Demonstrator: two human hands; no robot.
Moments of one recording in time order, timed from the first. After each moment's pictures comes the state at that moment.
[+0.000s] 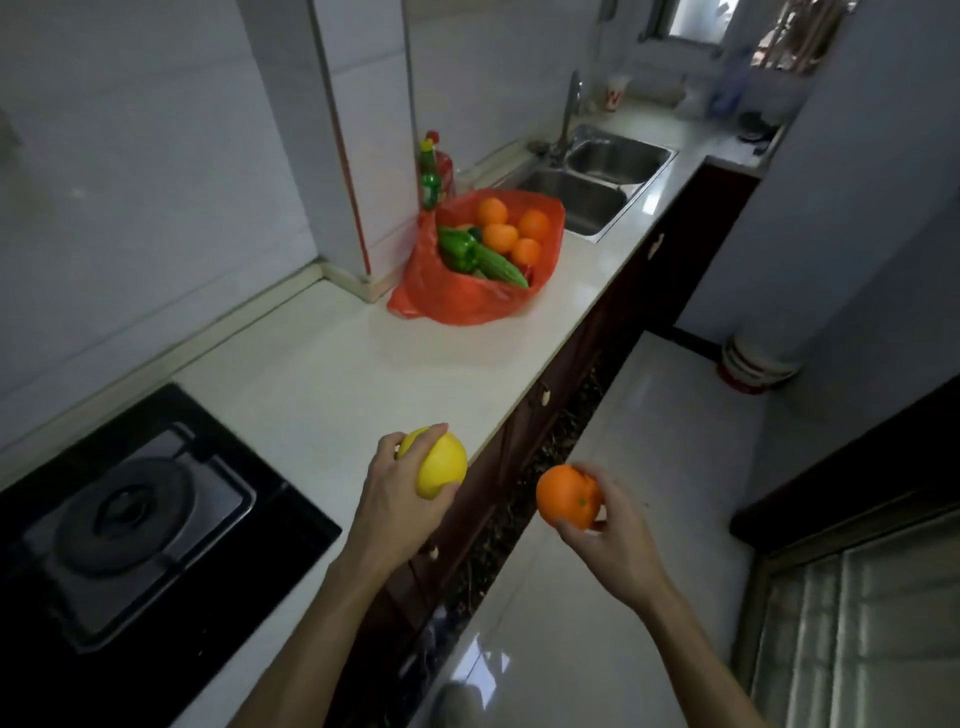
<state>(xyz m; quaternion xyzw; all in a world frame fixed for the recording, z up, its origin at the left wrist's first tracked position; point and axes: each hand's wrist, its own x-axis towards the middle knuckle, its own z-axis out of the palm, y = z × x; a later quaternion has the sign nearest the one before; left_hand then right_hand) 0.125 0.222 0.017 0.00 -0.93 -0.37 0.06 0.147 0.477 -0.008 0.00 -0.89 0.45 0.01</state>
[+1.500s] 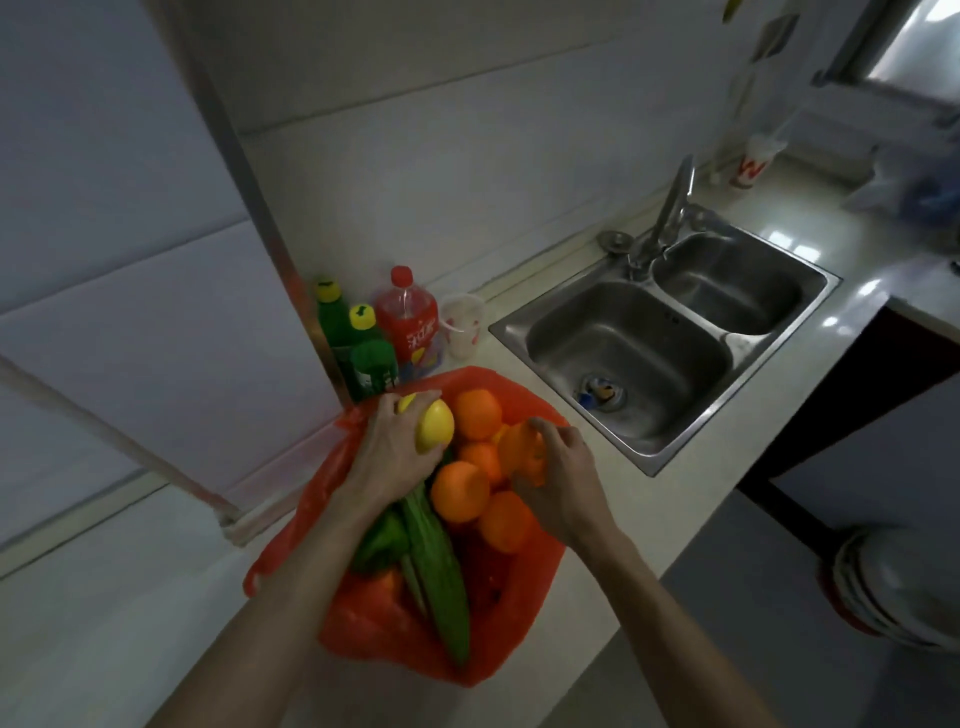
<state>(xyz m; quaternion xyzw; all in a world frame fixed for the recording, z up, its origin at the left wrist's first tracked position) -0.511 0.282 0.011 0.12 -0.94 -0.31 0.00 -0.535 0.501 0.003 0.14 -0.93 0.33 -0.05</state>
